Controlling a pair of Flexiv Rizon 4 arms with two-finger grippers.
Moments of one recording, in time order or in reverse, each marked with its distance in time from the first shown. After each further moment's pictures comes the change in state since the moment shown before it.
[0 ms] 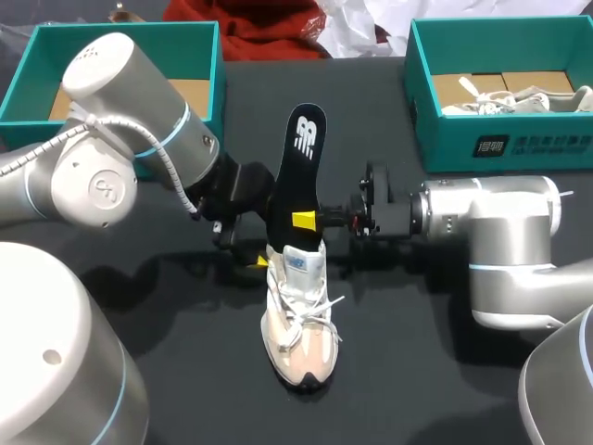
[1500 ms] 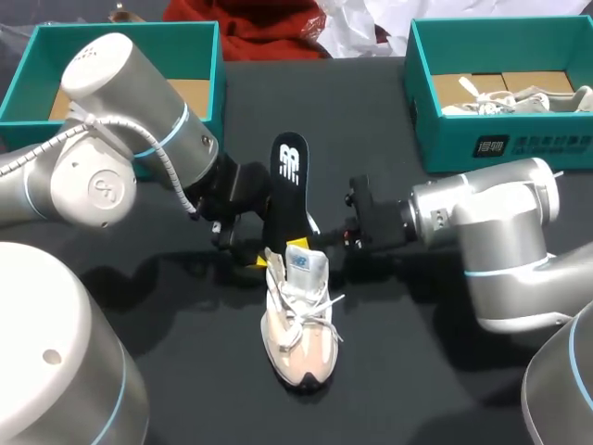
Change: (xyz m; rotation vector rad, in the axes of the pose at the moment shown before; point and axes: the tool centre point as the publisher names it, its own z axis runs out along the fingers) left arm 0.000 0.001 0.000 0.001 0.001 0.000; right arm 0.016 -0.042 0.006 0.216 -0.063 0.247
